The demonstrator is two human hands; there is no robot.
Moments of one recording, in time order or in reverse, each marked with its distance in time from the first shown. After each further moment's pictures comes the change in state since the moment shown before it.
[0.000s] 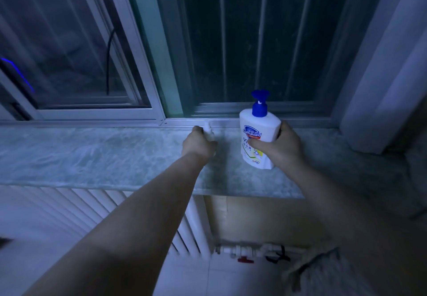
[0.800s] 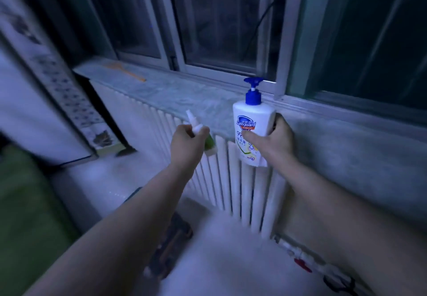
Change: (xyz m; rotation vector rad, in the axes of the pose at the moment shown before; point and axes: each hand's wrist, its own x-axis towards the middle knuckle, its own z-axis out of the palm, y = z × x) left_hand -0.148 -0.166 -0.164 -0.403 0.688 -0.230; right_hand -0.147 -0.089 0.171 0.057 -0.469 -0.261
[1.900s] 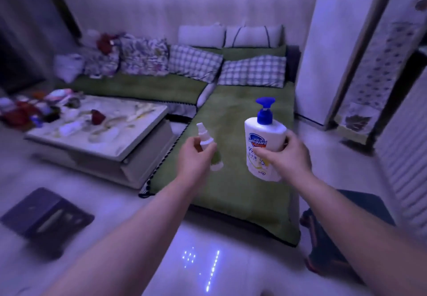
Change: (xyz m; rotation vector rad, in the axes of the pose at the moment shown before) left_hand -0.315 -0.182 -0.572 0.062 1.074 -0.403; right_hand -0.489 -0.209 0.358 0.089 -1.172 -0.444
